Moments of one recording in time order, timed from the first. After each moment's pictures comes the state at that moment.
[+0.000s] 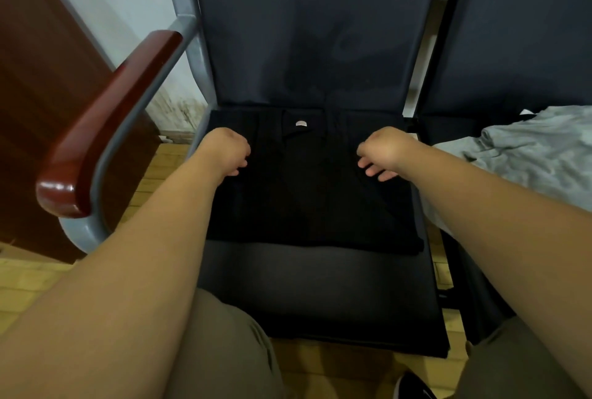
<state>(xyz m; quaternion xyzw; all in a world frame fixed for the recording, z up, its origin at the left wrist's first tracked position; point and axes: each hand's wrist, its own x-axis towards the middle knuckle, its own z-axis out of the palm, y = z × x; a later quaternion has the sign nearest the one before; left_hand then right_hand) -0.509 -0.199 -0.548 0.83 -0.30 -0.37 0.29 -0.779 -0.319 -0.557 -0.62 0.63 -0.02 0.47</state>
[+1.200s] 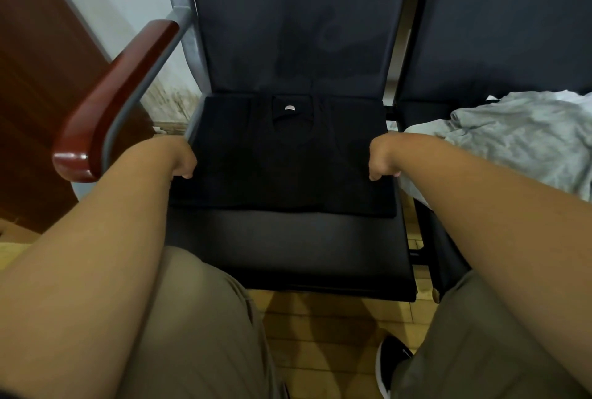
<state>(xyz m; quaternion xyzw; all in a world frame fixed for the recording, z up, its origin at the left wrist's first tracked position) -0.453 -0.135 -0.545 0.88 -0.37 -0.28 -0.12 -0.811 -0.273 -0.533 -0.77 0.53 0.33 0.12</state>
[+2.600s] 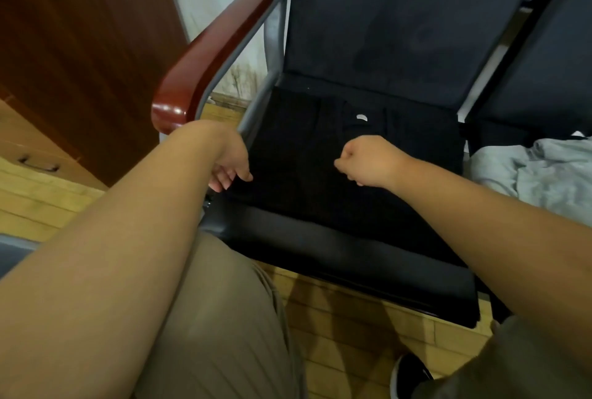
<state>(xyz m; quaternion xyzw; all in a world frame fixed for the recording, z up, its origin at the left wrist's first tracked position) -0.421 -0.068 -0.559 0.82 -0.27 -0.50 -0.03 -0.680 -0.191 -0.549 -0.84 0.46 0.10 0.27</state>
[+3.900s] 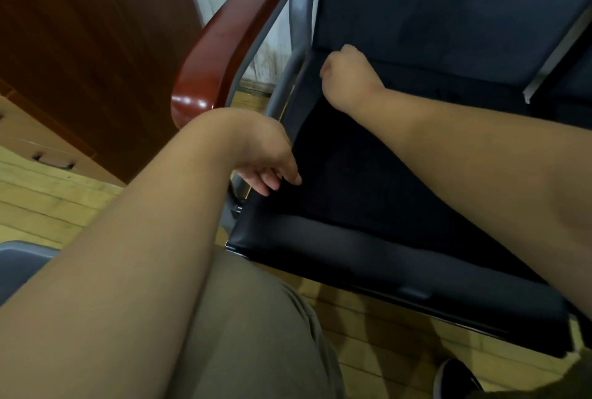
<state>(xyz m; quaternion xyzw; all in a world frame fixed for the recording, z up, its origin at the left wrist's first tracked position) -0.432 -0.061 -0.523 0.77 -0.35 -0.53 0.04 -0.515 -0.260 -0.577 -0.90 0.41 -0.08 0.10</state>
